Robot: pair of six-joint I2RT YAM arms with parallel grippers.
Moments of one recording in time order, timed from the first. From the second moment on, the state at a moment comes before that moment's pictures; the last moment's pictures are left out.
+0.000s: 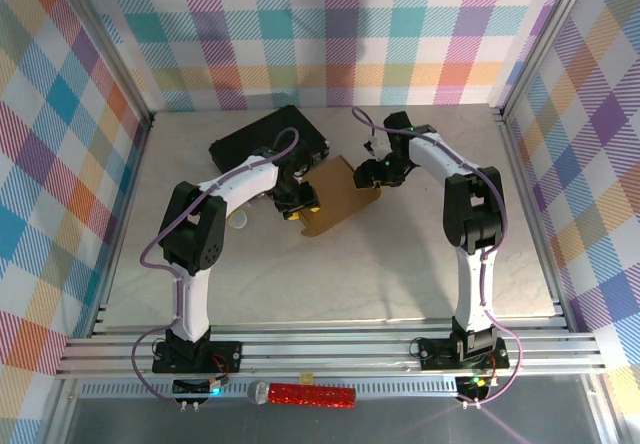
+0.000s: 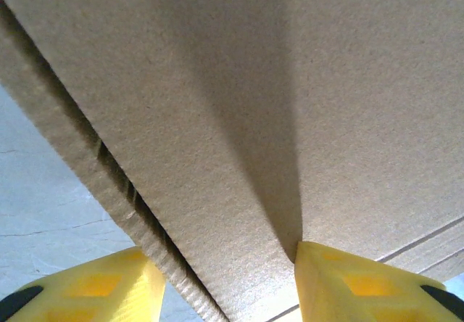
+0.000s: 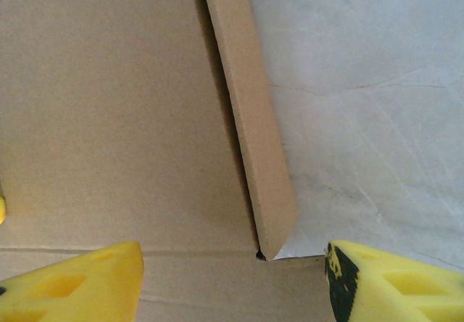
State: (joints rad) left arm -0.49 2.04 1.57 -0.87 0.22 -0.76; right arm 0.30 2.15 1.73 -0.90 -0.44 0.02
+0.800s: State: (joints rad) left arm -0.48 2.05 1.59 -0.89 0.24 -0.75; right arm 0.28 2.10 1.60 -0.92 -0.54 0.06
